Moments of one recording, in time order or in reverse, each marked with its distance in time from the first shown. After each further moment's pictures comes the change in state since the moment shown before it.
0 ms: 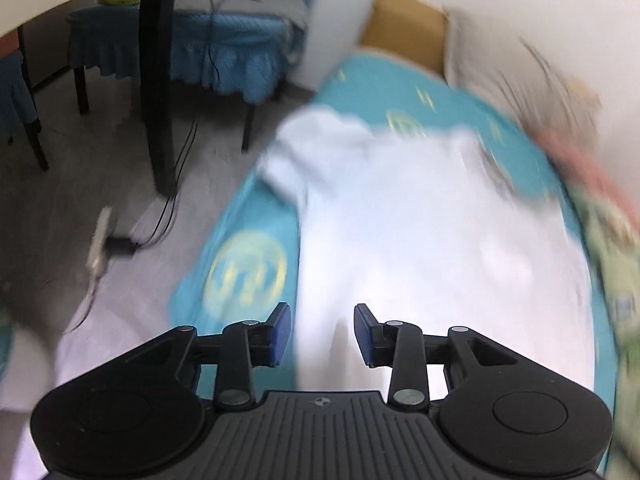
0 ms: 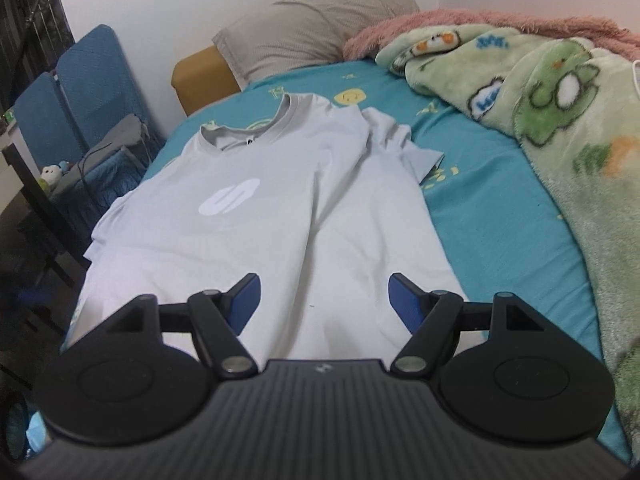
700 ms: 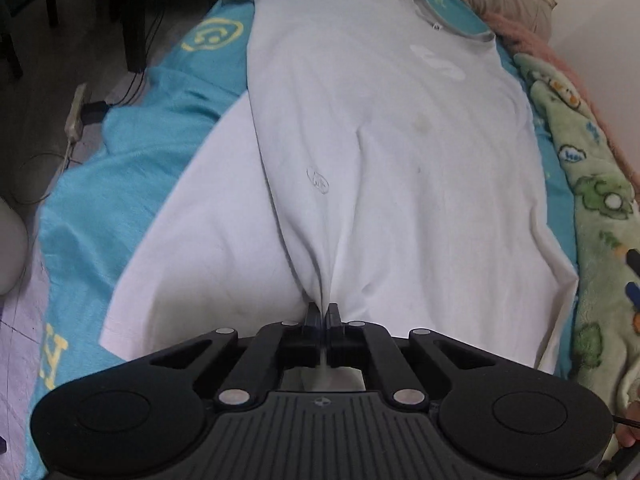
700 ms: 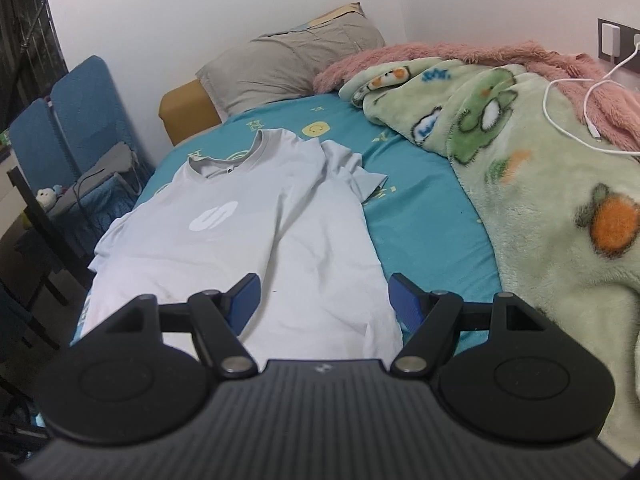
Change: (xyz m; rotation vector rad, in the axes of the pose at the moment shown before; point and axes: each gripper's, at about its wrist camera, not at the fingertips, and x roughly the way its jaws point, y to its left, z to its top) left arm -0.072 -0.020 -0.156 0.014 0.213 -0.138; right arm -0.086 -0.034 -0.014 0.032 -0.074 -0.049
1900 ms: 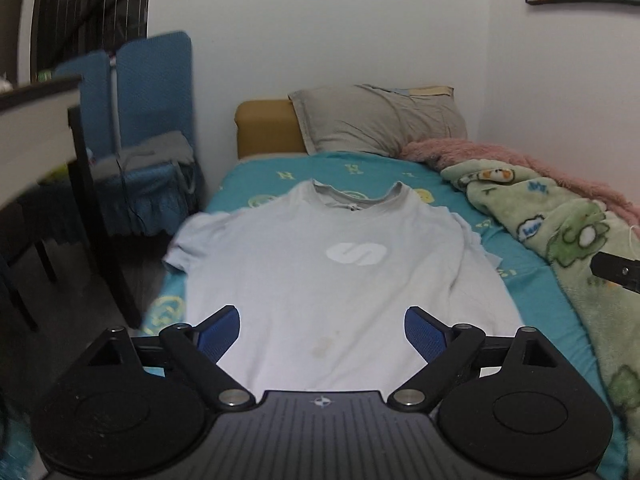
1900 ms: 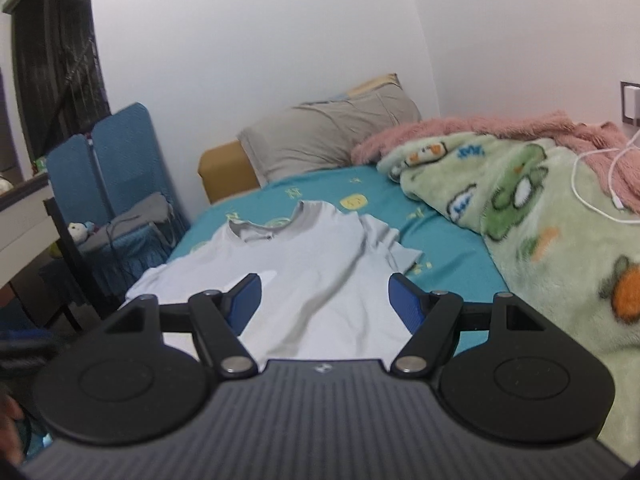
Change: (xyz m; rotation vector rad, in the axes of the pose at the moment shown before) left arm 0.004 -0.130 0.024 0.369 -0.586 0.105; right arm -0.020 0.016 0.011 -0.064 -0.228 0.123
